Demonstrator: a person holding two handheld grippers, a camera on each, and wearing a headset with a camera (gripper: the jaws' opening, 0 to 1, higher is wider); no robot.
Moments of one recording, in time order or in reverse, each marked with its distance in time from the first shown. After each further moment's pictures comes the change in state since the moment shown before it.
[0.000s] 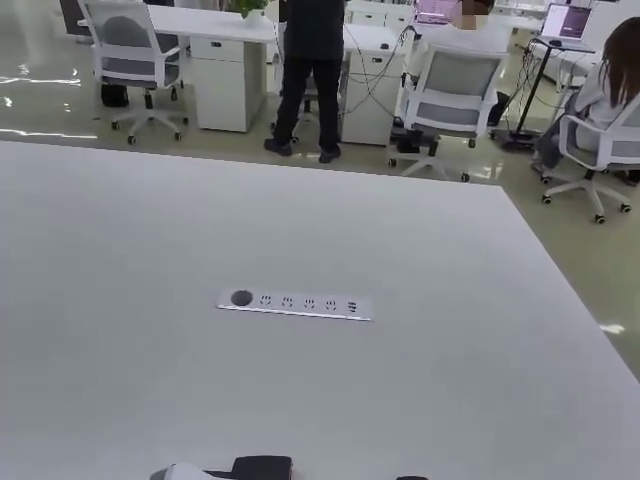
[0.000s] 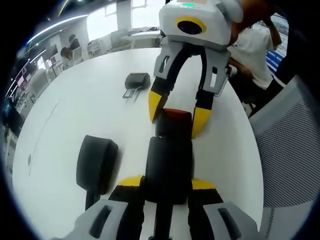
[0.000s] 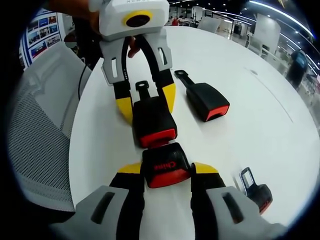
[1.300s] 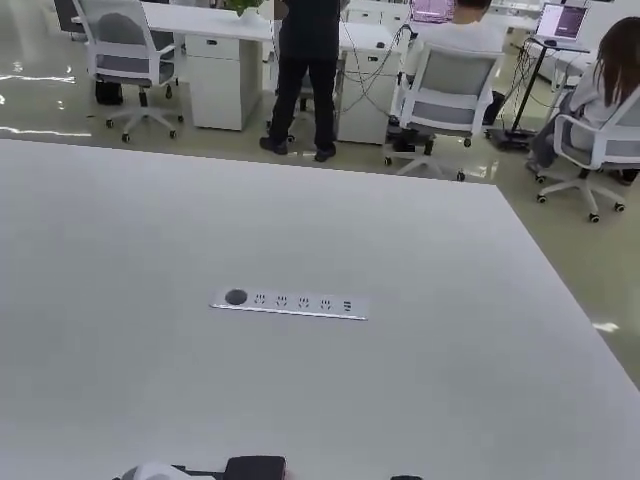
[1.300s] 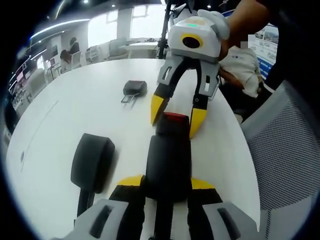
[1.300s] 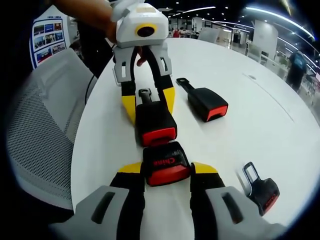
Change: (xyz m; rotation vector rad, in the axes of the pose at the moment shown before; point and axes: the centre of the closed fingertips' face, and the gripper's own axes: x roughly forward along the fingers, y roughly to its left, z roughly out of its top) left arm -0.003 -0.006 0.003 -0.023 -0.117 -0.074; right arm -0.007 0.004 -0.002 0.009 -0.123 0.026
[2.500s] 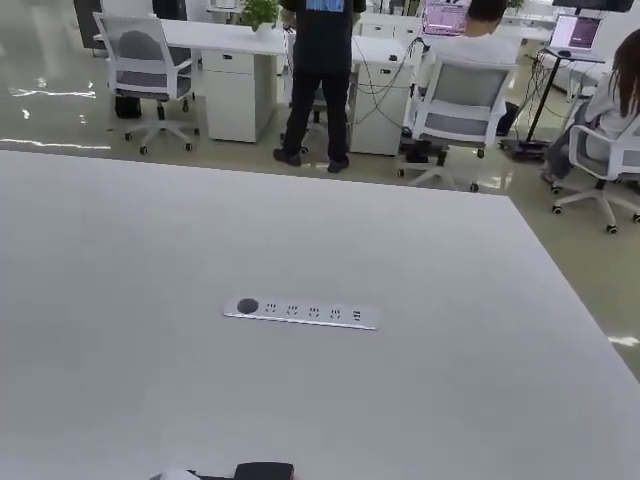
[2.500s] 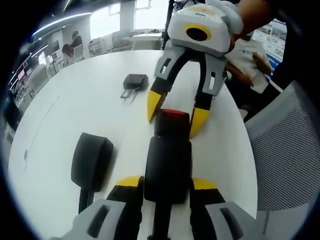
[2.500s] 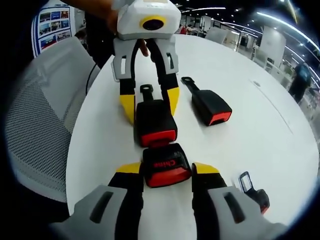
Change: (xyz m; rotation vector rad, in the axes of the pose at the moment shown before) left arm 0.002 -0.002 0.001 -0.022 0.111 0.061; right arm 0.000 -0.002 0.005 -0.164 0.053 -0.034
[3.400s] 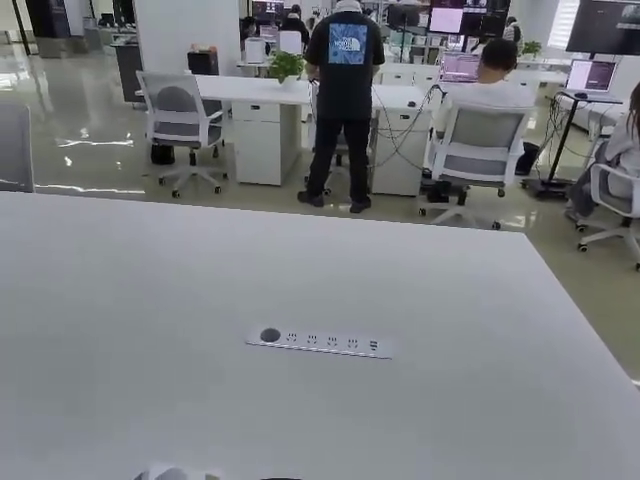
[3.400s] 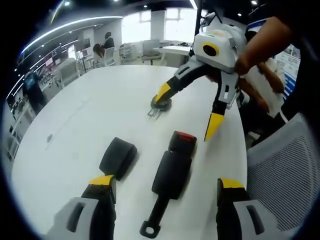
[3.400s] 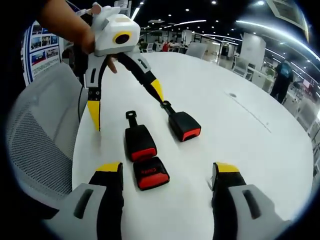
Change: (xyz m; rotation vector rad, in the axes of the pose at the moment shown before) left arm -0.057 0.008 0.015 -0.171 -0.145 0.176; right arm -0.051 -0.033 0.028 0.172 -0.170 -0.115
